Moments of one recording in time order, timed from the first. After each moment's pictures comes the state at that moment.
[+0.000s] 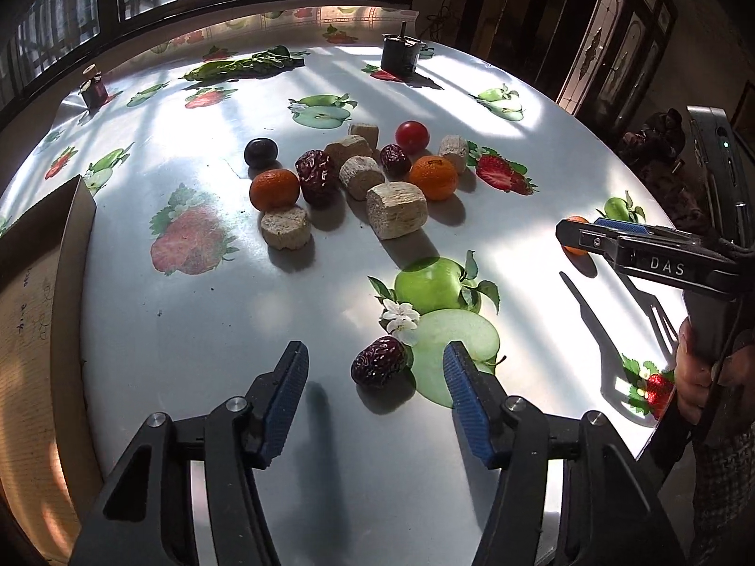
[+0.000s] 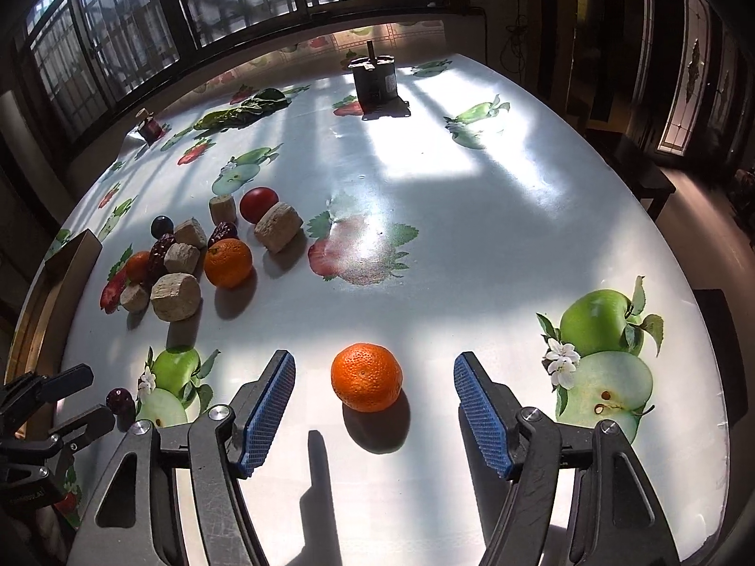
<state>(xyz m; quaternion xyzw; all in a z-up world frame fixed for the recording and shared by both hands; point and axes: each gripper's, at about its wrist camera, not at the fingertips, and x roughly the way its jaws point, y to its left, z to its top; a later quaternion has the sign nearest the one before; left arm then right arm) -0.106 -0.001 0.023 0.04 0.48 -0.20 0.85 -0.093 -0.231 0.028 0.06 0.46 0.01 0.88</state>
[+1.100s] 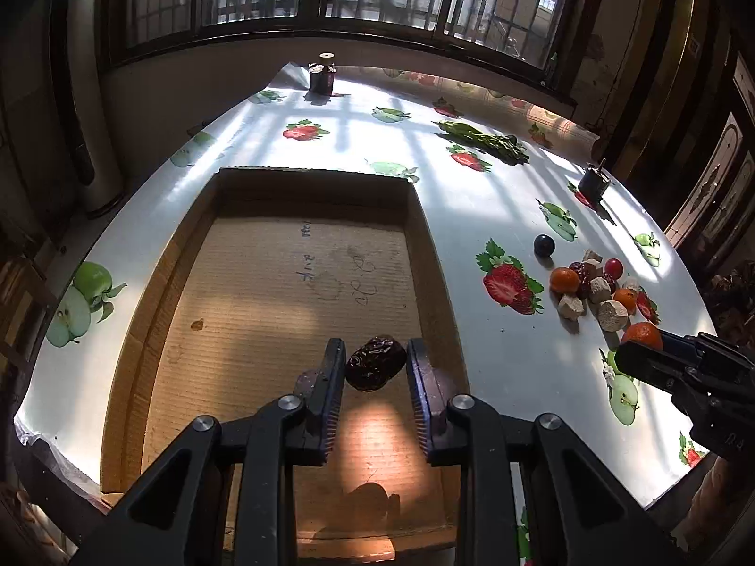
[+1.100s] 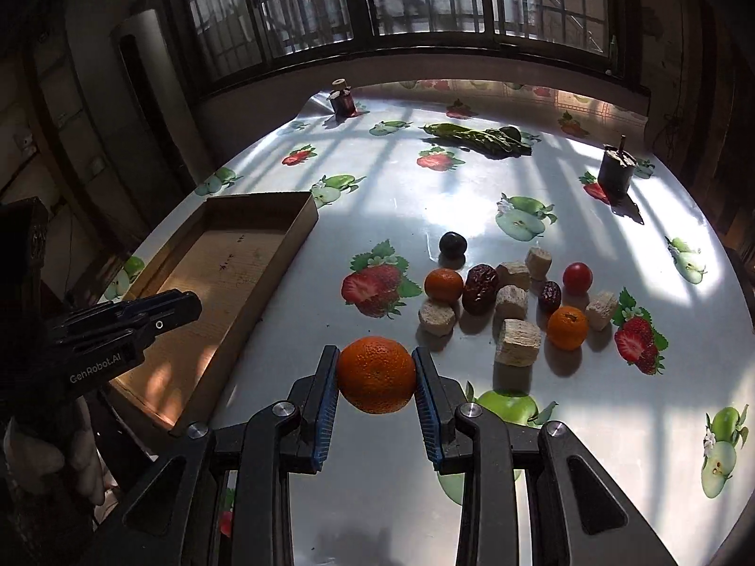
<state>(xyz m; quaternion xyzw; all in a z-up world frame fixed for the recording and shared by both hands) -0.132 0.224 0.076 -0.08 0.42 0.01 0.90 -0.110 0.002 0.093 -0.02 0.42 0.25 0.87</state>
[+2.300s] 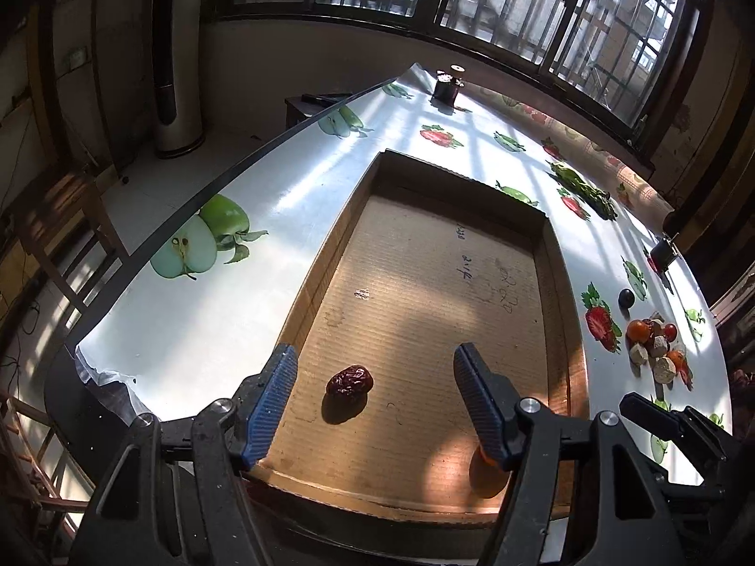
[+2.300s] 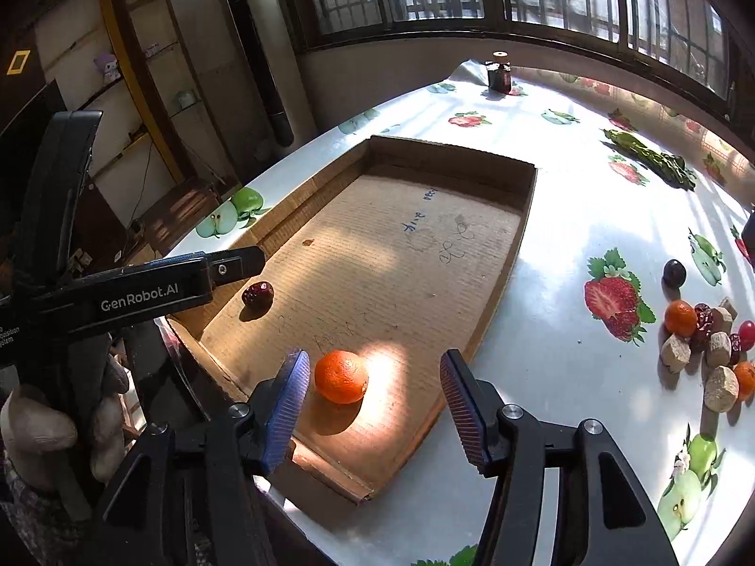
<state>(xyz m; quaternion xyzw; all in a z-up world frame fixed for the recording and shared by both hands) -0.172 0.303 0.073 -0.17 0.41 0.11 0.89 -0.135 0.104 0.060 -0.05 0.42 0.33 0.84</state>
